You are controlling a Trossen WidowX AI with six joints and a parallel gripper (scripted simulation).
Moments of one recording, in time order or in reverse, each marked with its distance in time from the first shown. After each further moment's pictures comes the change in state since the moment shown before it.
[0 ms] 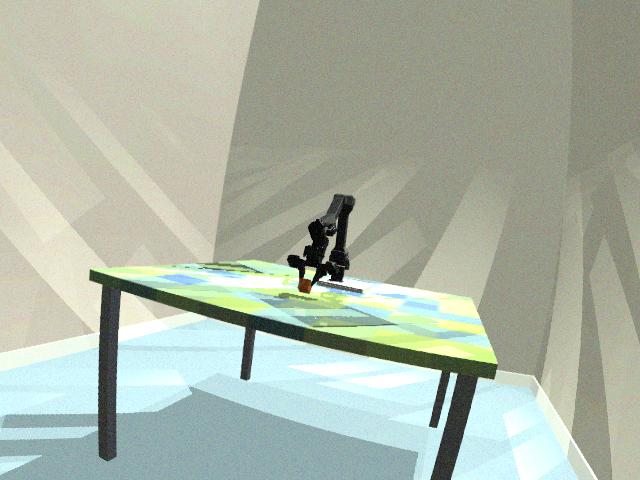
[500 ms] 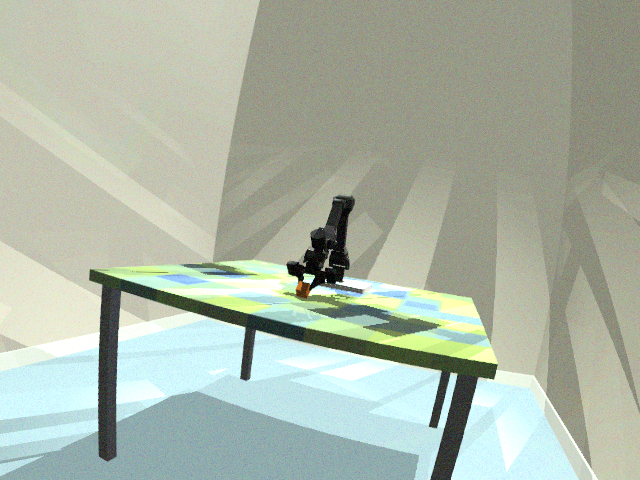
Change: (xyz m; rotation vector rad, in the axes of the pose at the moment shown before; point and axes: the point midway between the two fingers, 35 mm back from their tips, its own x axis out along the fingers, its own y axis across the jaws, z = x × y) arm 0.020 0.000 -0.004 -0.006 -0.236 -0.003
